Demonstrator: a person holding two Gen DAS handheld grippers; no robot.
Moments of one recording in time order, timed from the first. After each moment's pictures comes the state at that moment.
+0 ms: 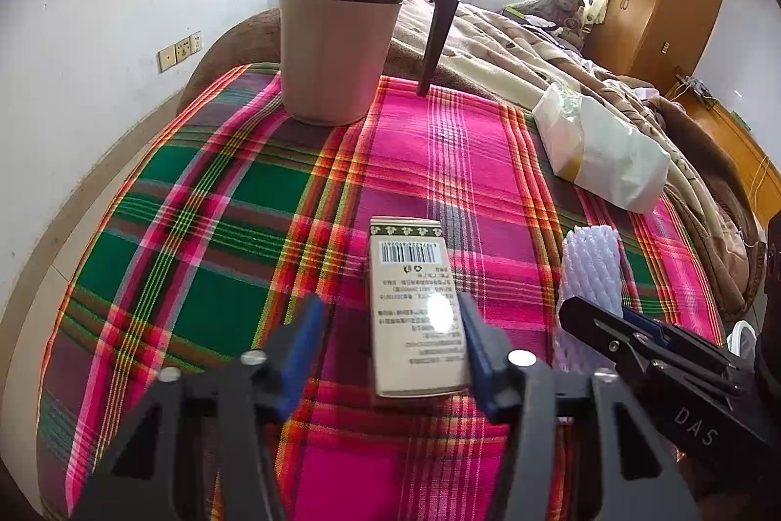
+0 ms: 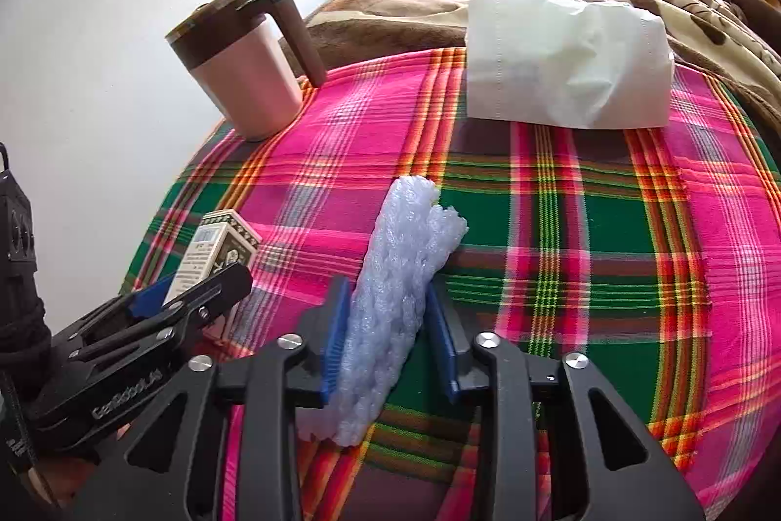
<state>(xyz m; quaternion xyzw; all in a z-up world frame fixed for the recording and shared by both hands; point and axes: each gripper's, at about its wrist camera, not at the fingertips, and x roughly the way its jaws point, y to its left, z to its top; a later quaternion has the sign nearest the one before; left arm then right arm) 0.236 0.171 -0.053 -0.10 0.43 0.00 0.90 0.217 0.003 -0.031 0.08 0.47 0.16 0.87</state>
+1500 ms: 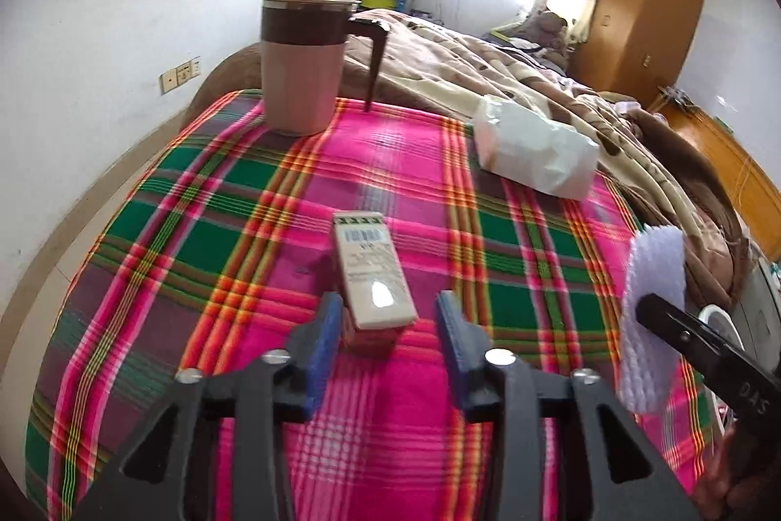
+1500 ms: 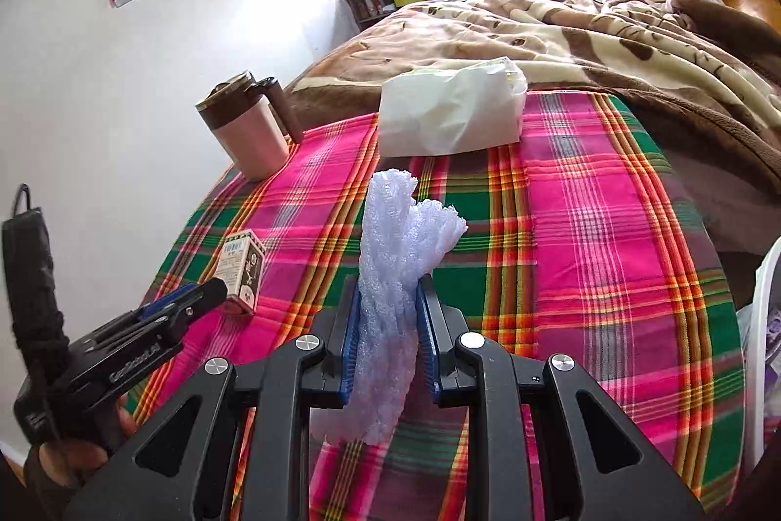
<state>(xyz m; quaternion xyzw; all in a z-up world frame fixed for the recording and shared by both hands) 0.176 0.132 -0.024 -0.11 0.38 0.00 0.92 0.151 -0.066 0.009 0.10 0.40 0.13 0.90</state>
